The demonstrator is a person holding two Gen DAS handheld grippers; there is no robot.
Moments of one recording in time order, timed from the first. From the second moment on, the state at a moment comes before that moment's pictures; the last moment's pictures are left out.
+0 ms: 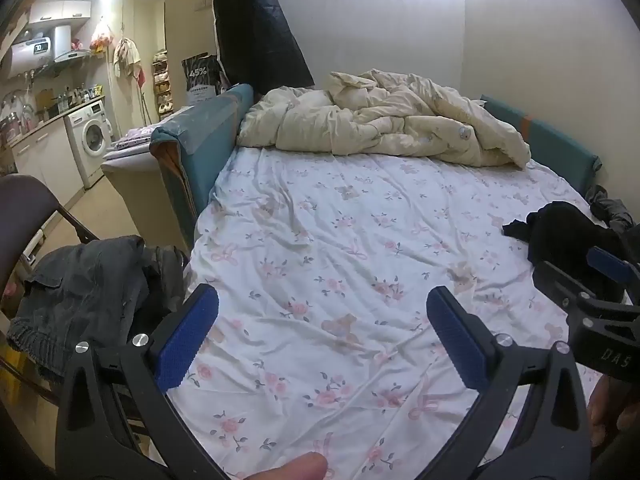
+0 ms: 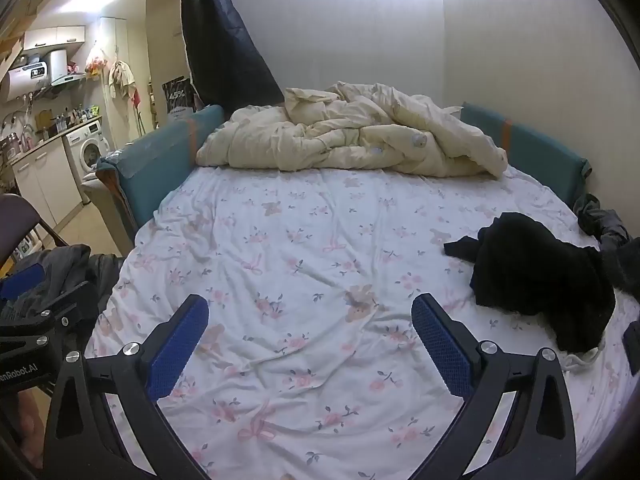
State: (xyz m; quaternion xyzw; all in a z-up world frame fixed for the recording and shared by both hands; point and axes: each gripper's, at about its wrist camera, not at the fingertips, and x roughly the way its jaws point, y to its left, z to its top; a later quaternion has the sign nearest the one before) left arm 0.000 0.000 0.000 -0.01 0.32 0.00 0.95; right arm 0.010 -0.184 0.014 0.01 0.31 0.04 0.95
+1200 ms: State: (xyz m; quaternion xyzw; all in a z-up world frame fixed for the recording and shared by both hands) left arm -0.002 0.000 0.000 0.00 0.31 0.00 0.95; right arm 0.010 -0.183 0.012 0.01 0.32 0.04 0.95
